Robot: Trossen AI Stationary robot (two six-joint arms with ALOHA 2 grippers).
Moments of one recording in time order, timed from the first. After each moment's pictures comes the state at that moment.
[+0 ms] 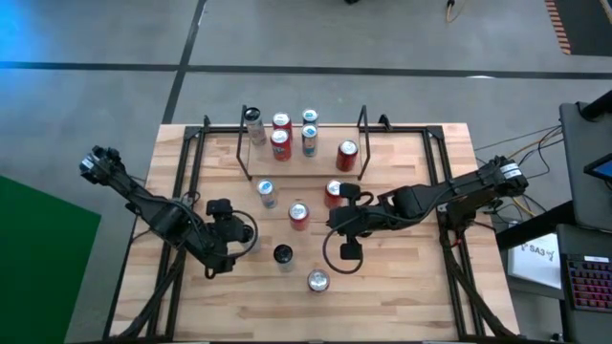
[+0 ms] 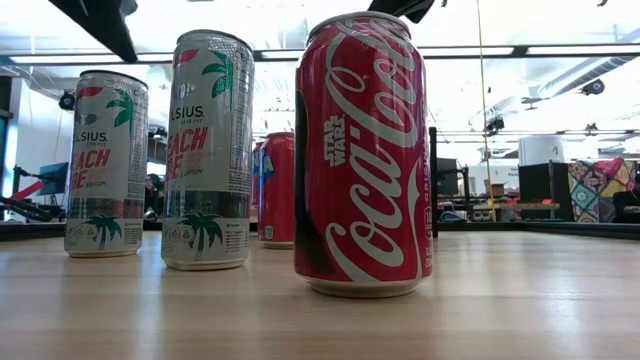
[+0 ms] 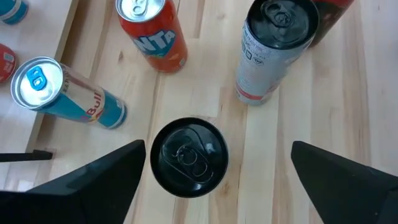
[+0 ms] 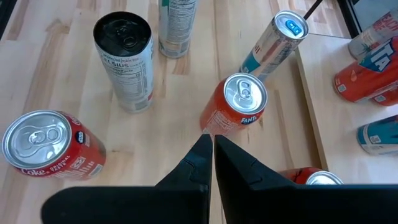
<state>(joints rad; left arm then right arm) -0.61 1.21 1.11 -1.03 -0.43 -0.64 0.28 1.56 1.42 -0.69 0.29 0.11</state>
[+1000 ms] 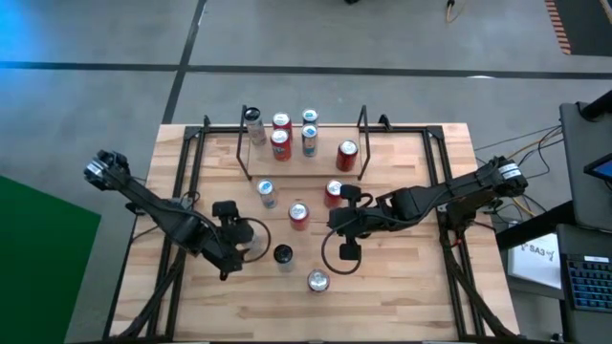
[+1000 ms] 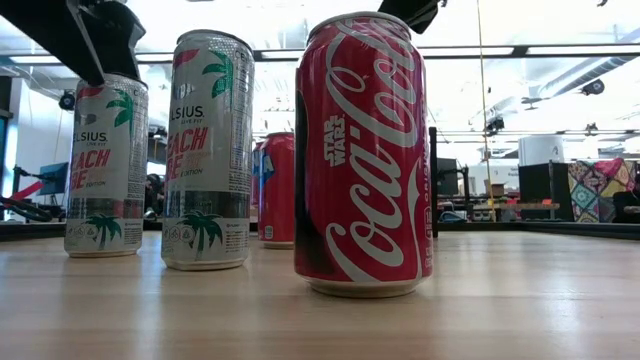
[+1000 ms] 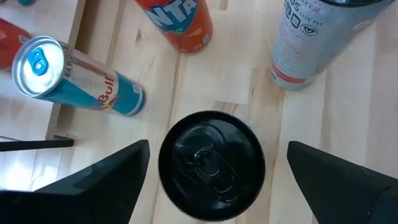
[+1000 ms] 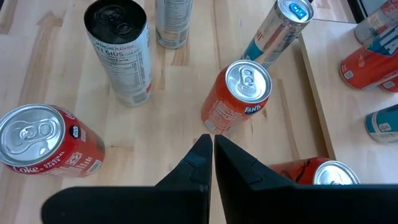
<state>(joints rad) -0.58 1.32 1.07 -1.03 -0.47 -0.64 0.28 1.56 1.39 -0.68 0.29 0.15</state>
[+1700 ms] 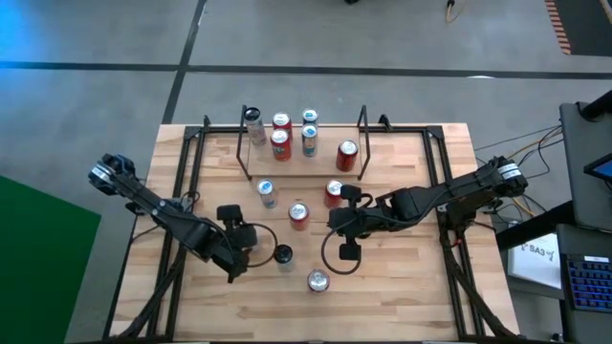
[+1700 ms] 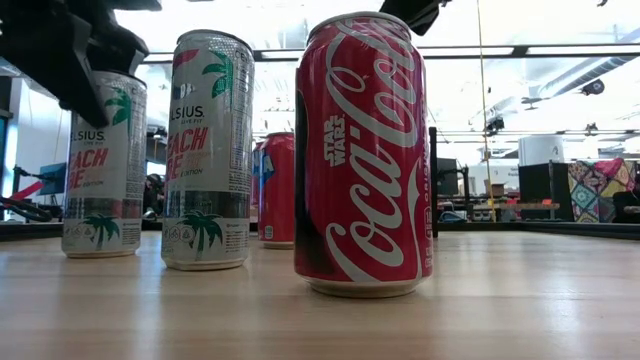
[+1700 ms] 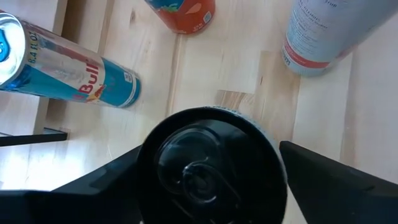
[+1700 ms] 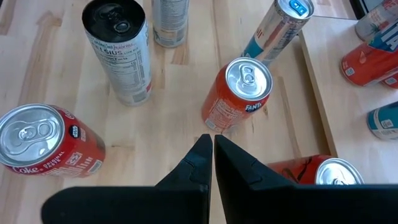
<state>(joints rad) -0.58 1.40 1.02 -0.98 -0.47 -0.64 0.28 1.56 1.38 -0.68 0.29 0.16</state>
